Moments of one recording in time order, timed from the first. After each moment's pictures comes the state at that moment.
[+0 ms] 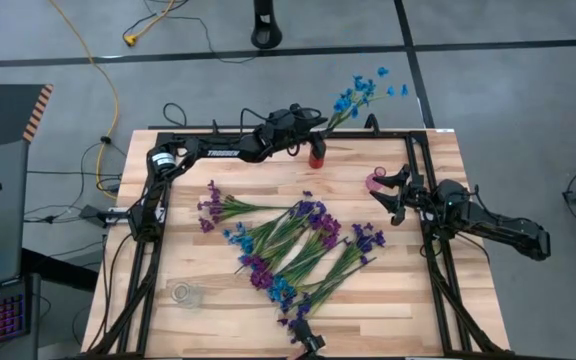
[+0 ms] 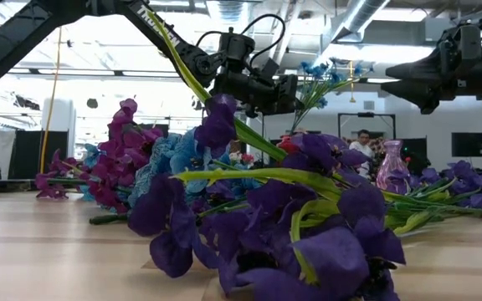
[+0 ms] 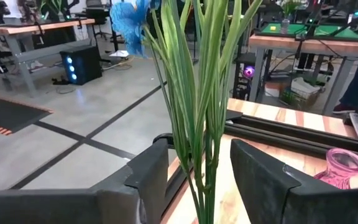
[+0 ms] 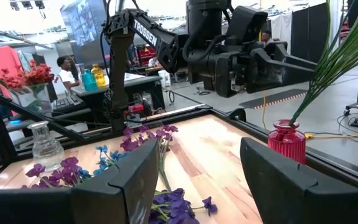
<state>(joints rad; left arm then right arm) 0.47 2.11 1.50 0.50 -0.01 0.01 -0.31 0.01 0.02 0.10 0.00 0.15</state>
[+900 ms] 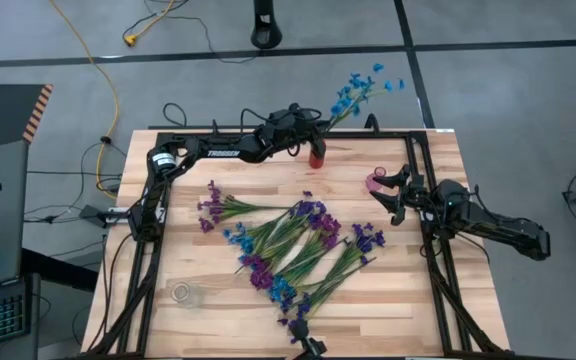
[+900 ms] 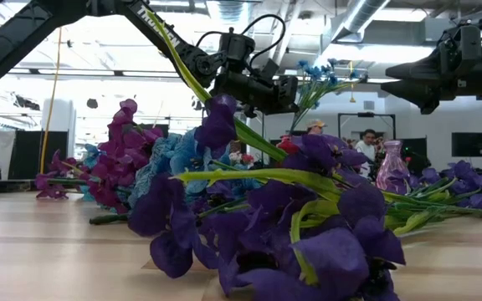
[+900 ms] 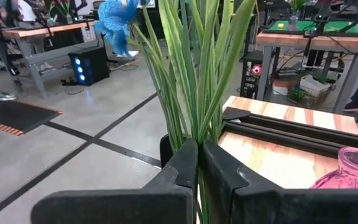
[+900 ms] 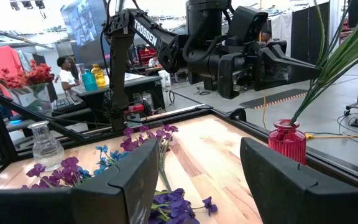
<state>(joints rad) 0.47 2.11 1.50 0.50 -0.04 0.04 -0.31 0.01 0.02 0.10 0.00 0.15</state>
